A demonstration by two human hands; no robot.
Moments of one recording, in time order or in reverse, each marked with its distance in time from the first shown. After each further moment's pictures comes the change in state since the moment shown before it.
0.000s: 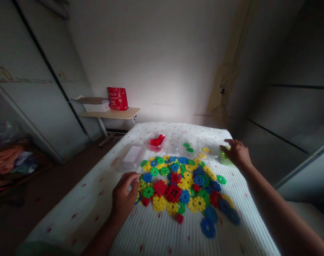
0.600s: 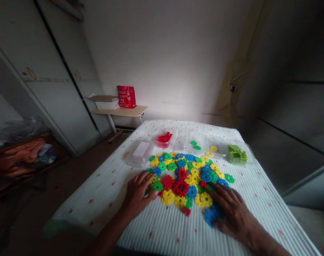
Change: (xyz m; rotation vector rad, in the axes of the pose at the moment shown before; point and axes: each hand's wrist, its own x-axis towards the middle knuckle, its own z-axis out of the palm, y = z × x) left_hand -0.033 -0.023 0.001 0.264 -0.414 0.078; right_hand -0.188 -0.040 0.004 0.217 -0.260 -0.635
